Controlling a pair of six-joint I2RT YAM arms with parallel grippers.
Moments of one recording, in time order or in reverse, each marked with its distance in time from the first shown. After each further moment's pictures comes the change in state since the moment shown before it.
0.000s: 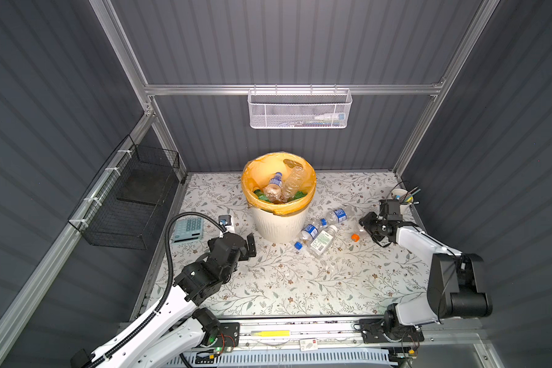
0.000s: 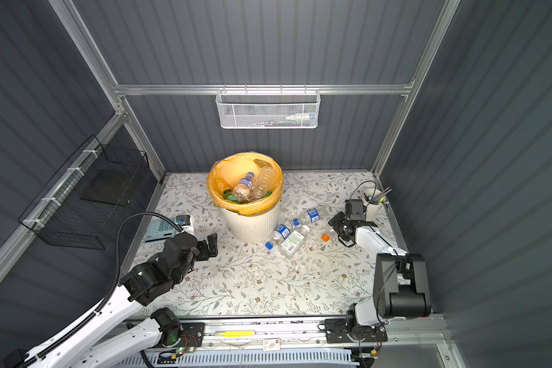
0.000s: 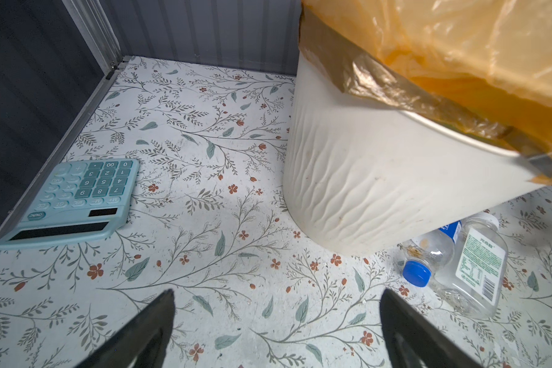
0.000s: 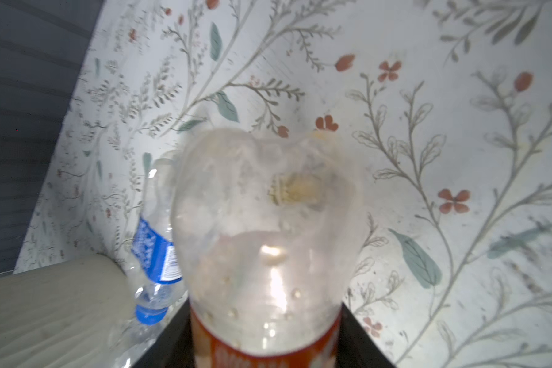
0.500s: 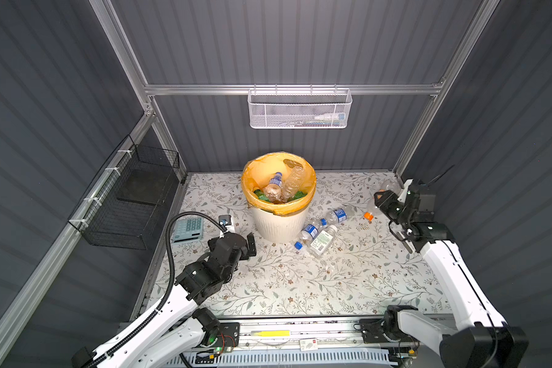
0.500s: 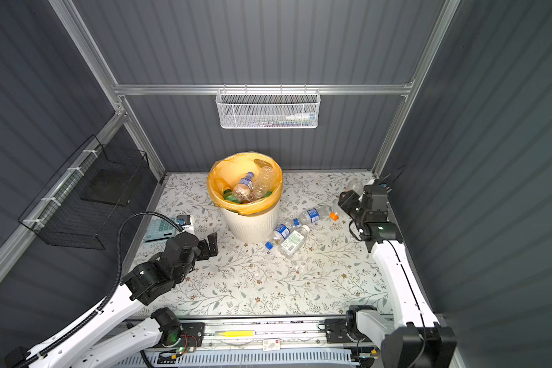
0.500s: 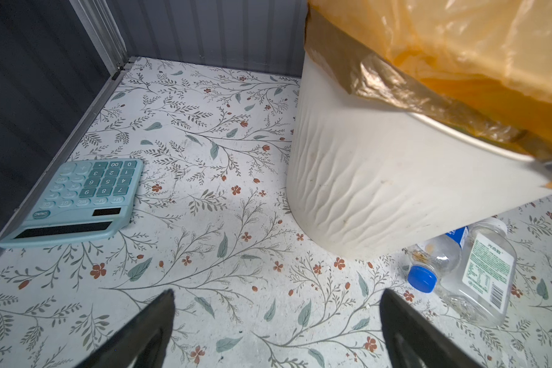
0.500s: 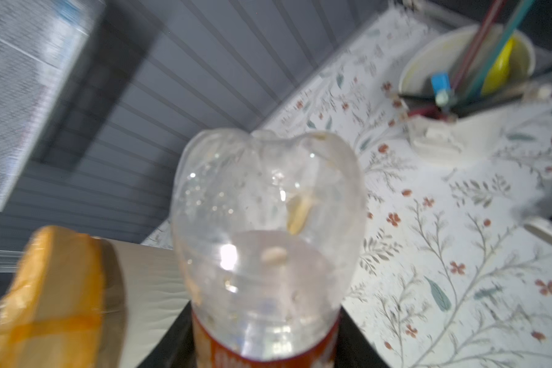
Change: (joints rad) left arm 0.000 0.011 -0.003 0.013 -0.024 -0.006; right arm 0.000 -0.385 0.223 -0.163 0.005 -0.094
